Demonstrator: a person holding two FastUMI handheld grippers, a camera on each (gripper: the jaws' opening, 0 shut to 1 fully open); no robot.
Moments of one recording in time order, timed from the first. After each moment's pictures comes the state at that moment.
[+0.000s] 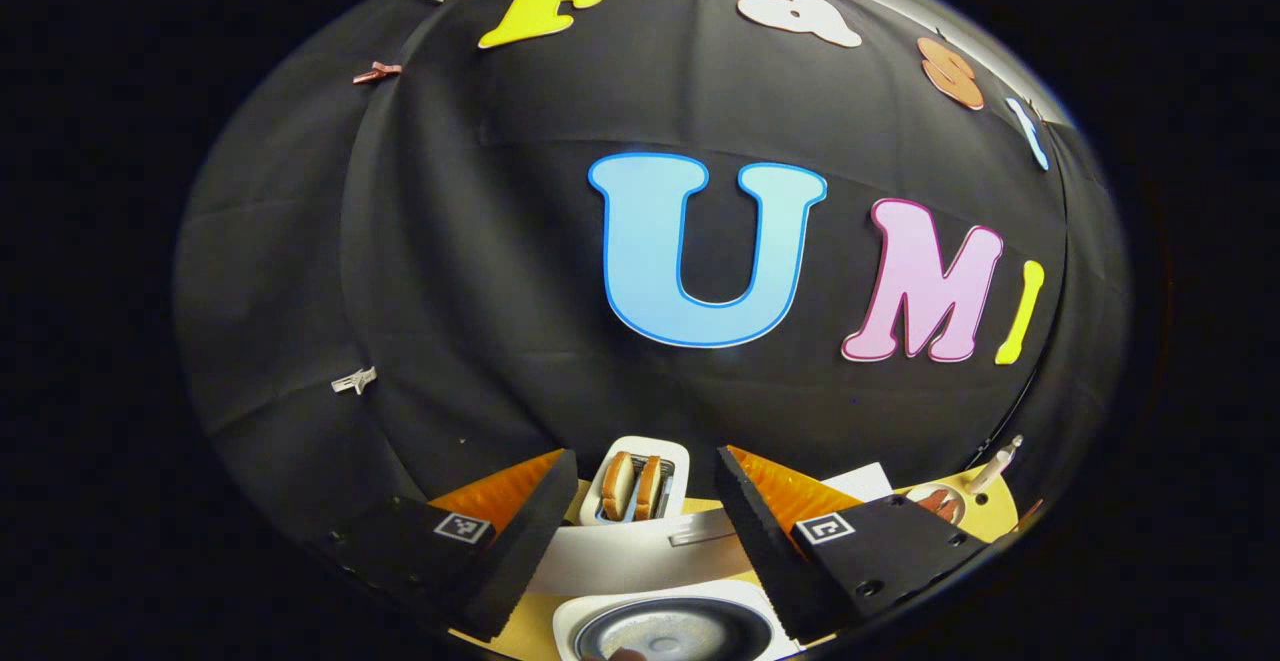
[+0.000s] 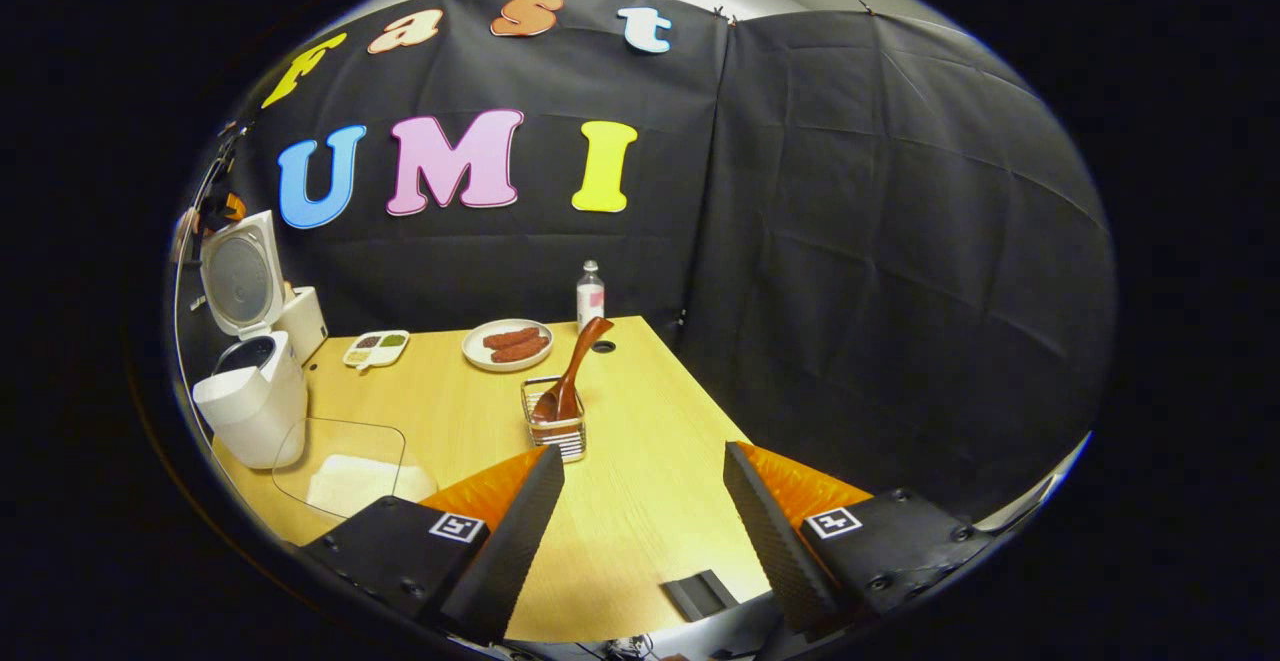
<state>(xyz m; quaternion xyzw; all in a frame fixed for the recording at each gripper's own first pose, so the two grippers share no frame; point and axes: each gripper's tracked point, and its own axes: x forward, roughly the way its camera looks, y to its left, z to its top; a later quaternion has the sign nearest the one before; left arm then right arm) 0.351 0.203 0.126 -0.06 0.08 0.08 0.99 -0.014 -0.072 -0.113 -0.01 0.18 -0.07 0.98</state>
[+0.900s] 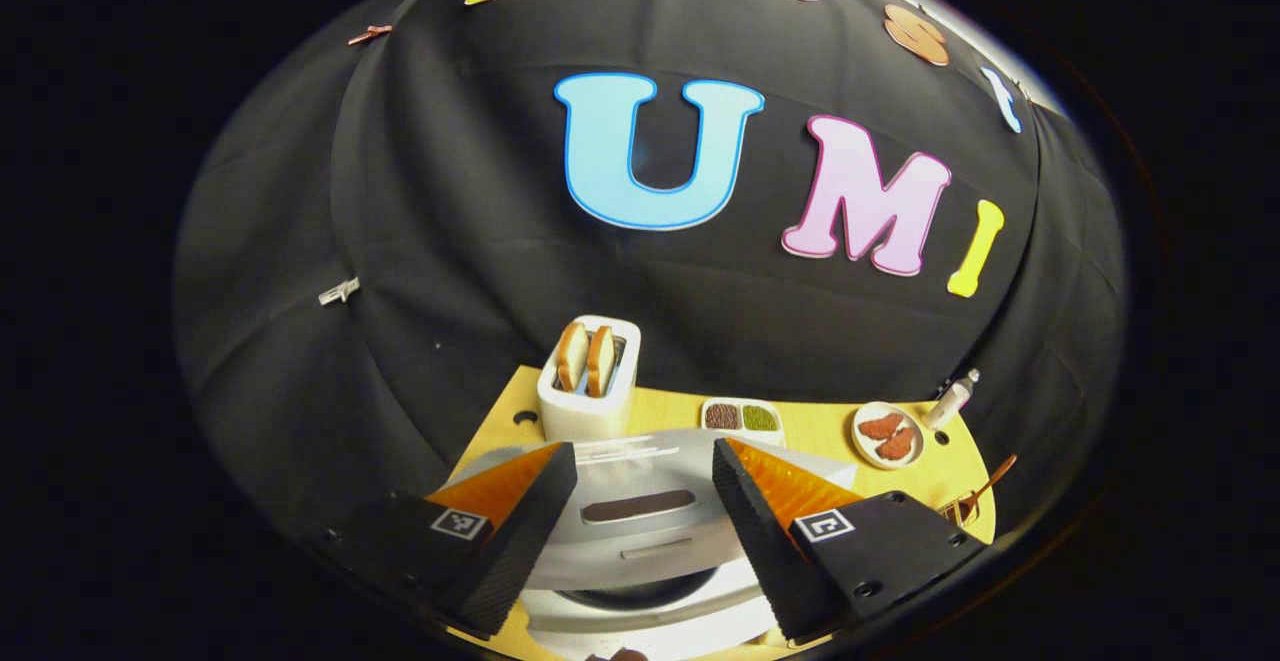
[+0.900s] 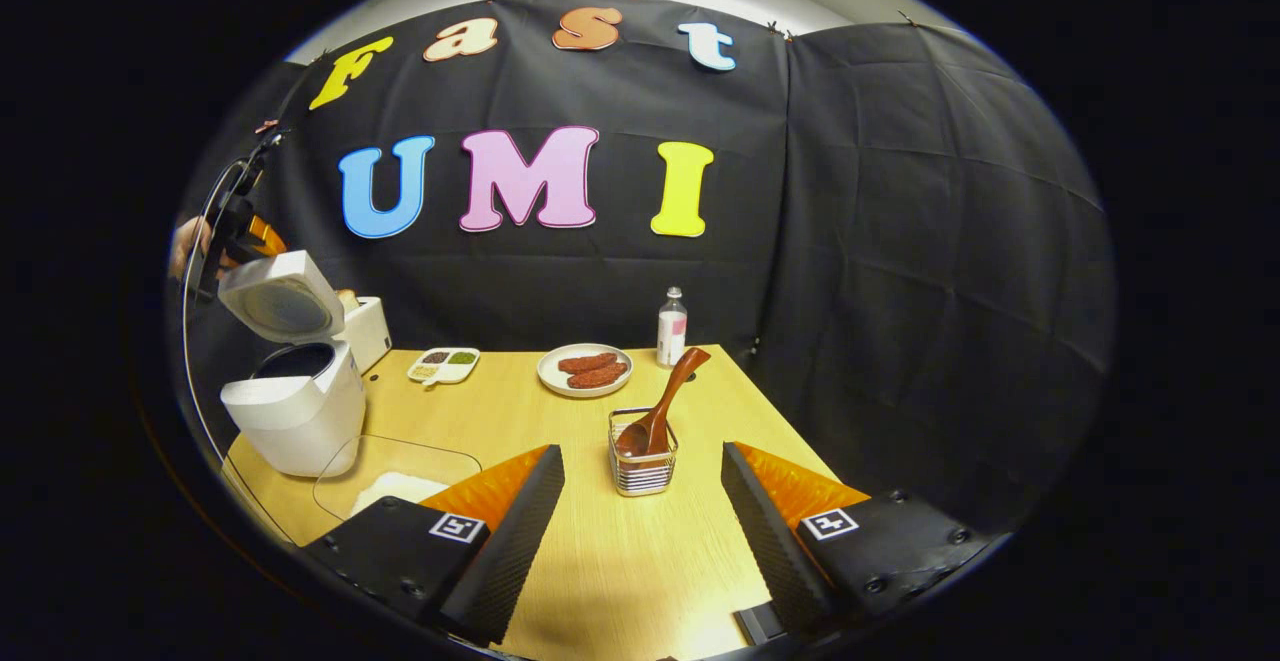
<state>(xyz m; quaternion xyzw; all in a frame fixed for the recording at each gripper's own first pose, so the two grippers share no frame) 0.231 0.112 0.029 -0.09 0.20 0.04 0.98 0.017 0.001 -0.112 0.00 0.15 0.03 0.99</state>
